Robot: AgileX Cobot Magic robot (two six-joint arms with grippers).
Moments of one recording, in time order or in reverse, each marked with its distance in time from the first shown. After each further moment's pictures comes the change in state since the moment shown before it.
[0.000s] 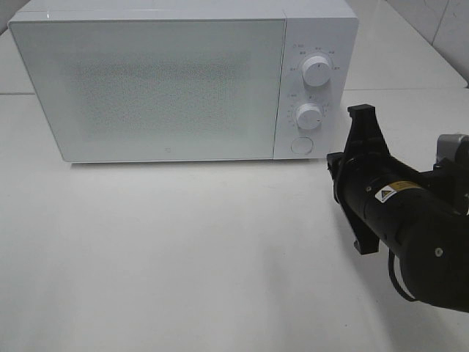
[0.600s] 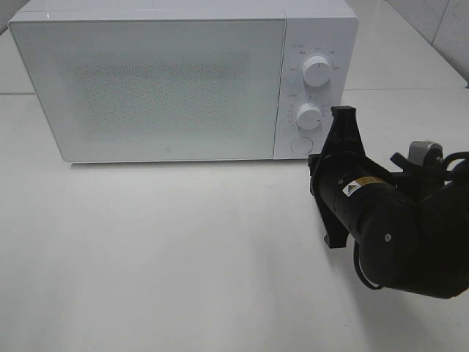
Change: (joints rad) left arm 0.000 0.000 0.000 0.000 0.000 0.000; right arm 0.000 0.132 -0.113 0.004 -0.001 0.114
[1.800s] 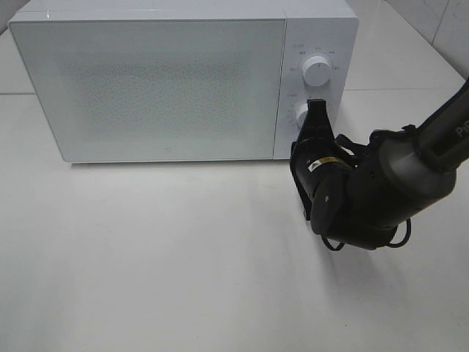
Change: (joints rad) left arm 0.000 0.000 0.000 0.000 0.000 0.000; right arm -0.120 0.245 -0.245 -0.053 -0.001 -0.015
